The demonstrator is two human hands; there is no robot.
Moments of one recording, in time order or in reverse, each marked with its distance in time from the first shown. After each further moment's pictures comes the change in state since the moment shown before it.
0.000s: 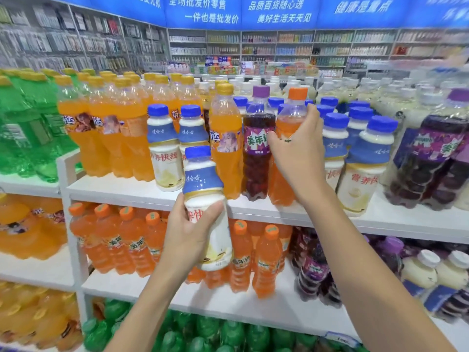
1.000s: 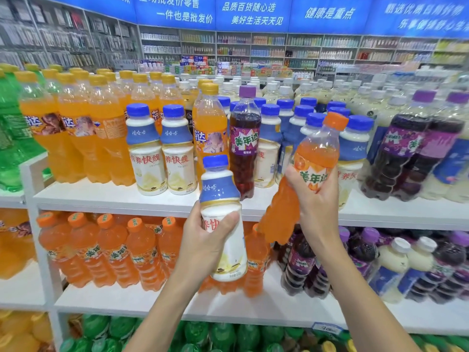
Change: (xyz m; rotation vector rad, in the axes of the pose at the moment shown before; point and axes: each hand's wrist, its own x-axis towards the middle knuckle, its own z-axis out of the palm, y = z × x) left_hand -0.008 -0.012 0.029 -0.124 -0.192 -0.030; right_hand -0.075 0.046 -0.030 0.652 0.055 0.148
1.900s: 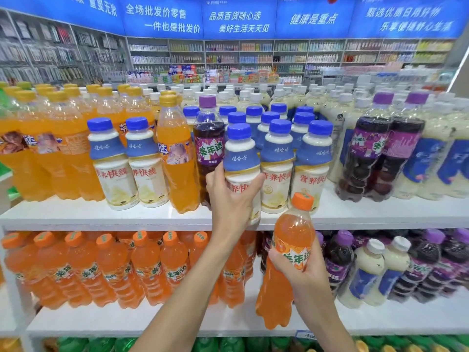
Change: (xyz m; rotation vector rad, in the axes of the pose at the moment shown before) left_hand 0.072 -0.009 0.116 0.216 0.171 0.286; right_hand -0.073 0.043 -0.075 0.014 -0.120 0.319
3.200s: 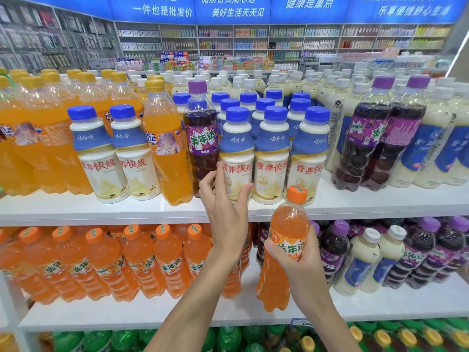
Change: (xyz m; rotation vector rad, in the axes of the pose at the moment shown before) left_hand -0.024 -0.051 0.012 0.298 0.119 0.208; right_hand 0.008 0.013 -0.008 -0.081 0.029 0.000
